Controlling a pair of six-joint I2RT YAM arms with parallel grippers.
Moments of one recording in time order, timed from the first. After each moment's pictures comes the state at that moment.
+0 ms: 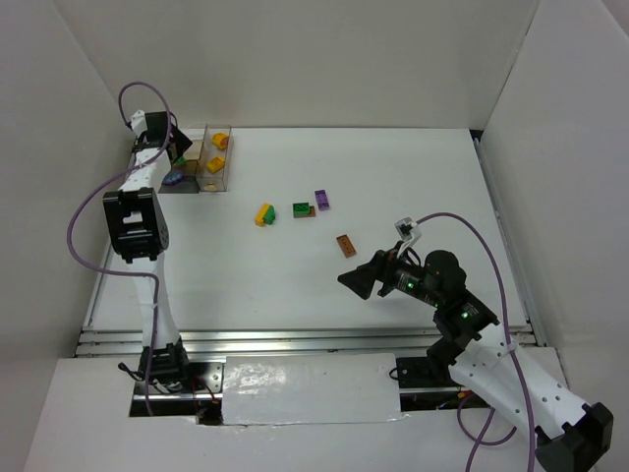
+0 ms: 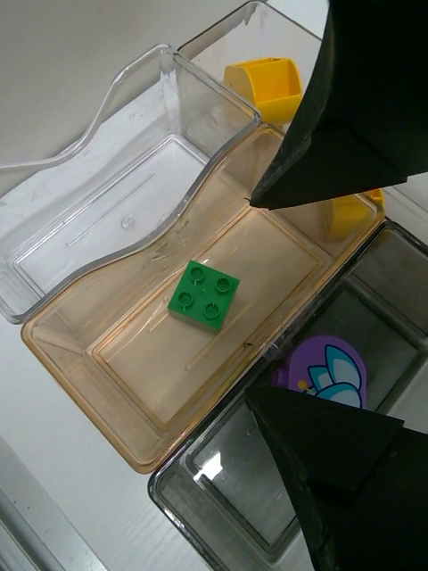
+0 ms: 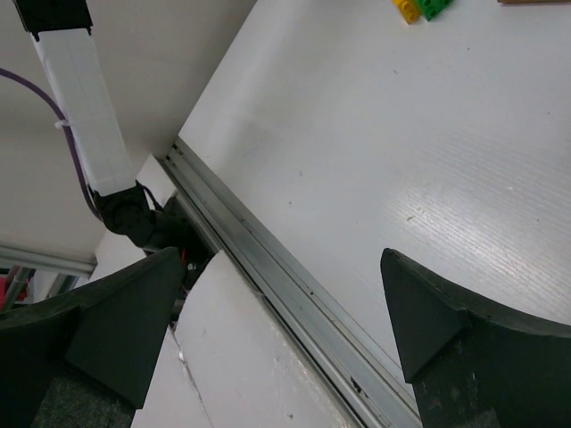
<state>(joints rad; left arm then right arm) 0.16 2.38 2.06 -0.33 -0.28 -0.66 0.56 0.55 0.43 -0.05 -0.38 0.65</state>
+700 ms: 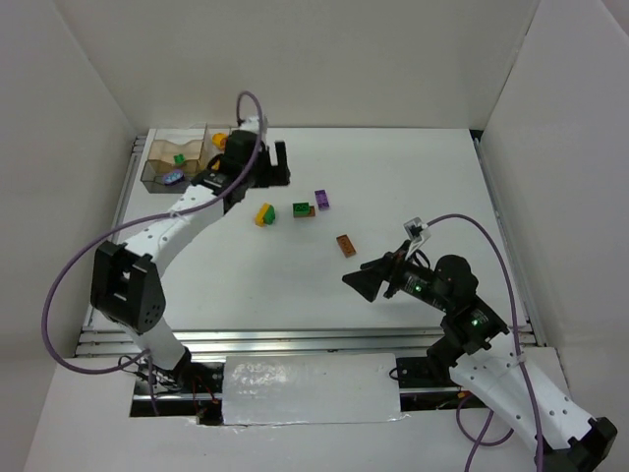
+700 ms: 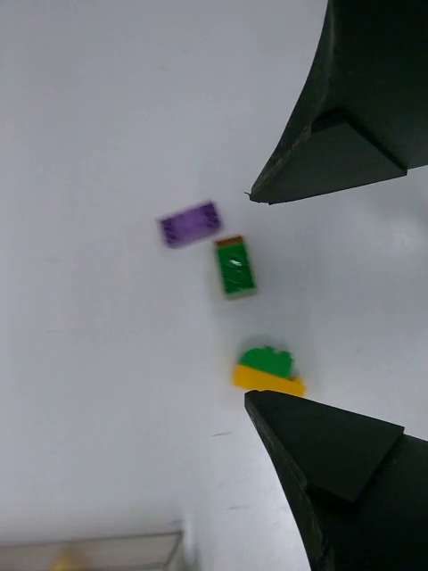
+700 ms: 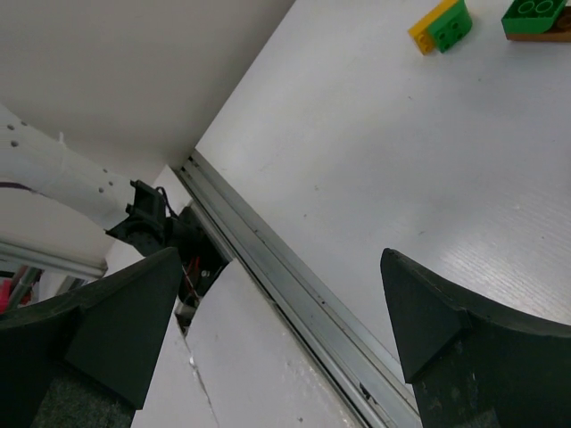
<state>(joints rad) -0.39 1.65 1.48 -0.29 -0.14 -0.38 0.56 0.49 0.45 -0.09 -0.37 0.65</state>
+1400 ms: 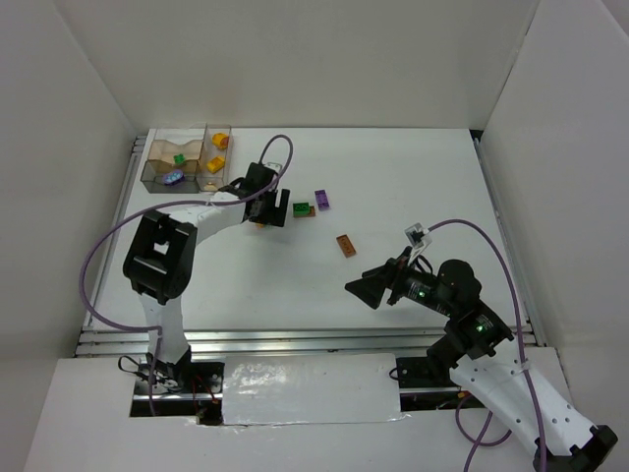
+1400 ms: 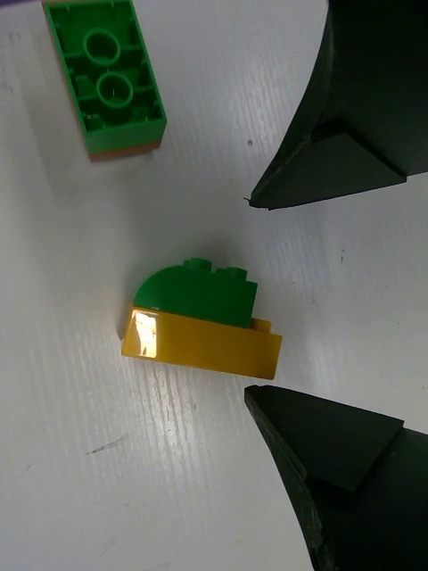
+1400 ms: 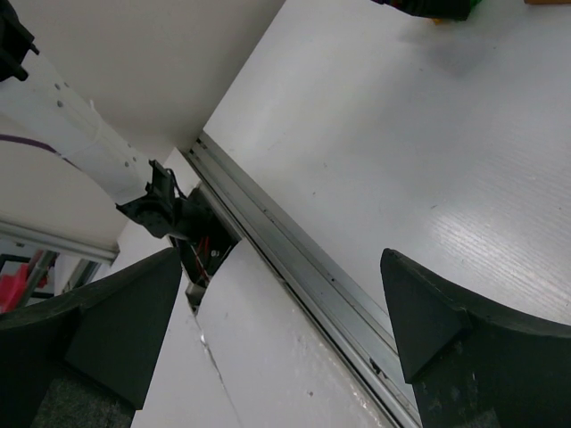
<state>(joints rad) -0.40 1.91 1.33 -0.32 -0.12 -0.19 0.56 0.42 0.45 -0.18 -0.41 0.66</state>
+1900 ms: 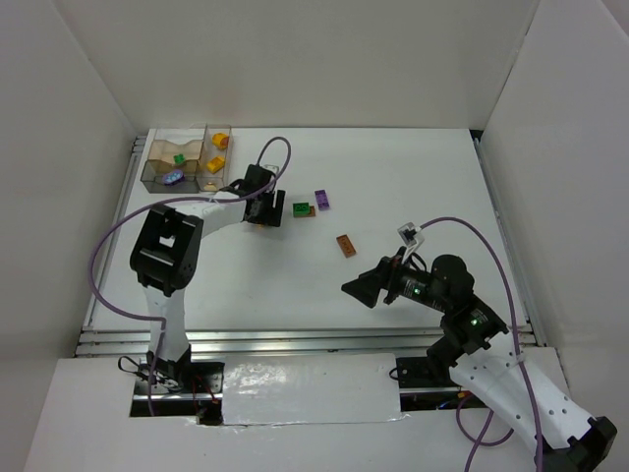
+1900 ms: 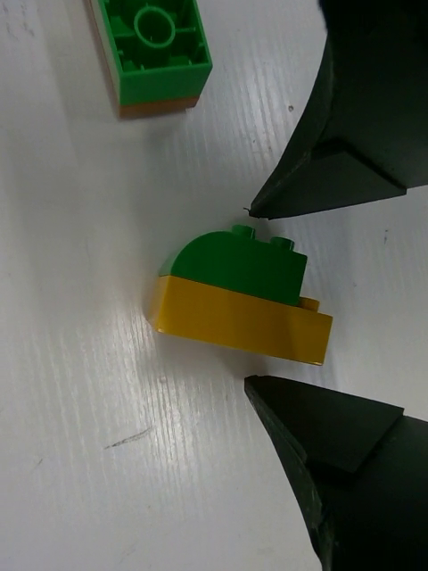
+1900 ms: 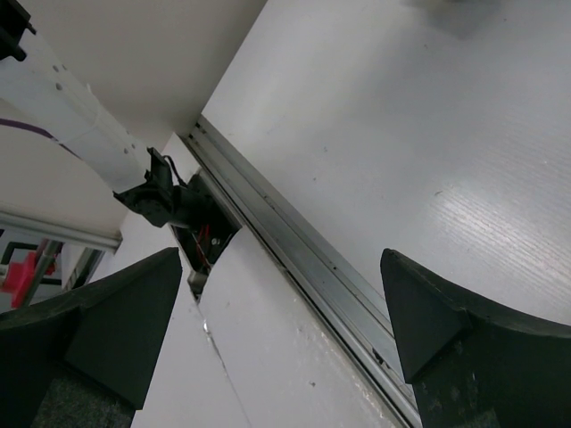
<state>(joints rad) -0.37 1.99 1.34 -0.27 -0.11 -0.18 0.56 0.48 0.45 -0.17 -0.44 0.67</state>
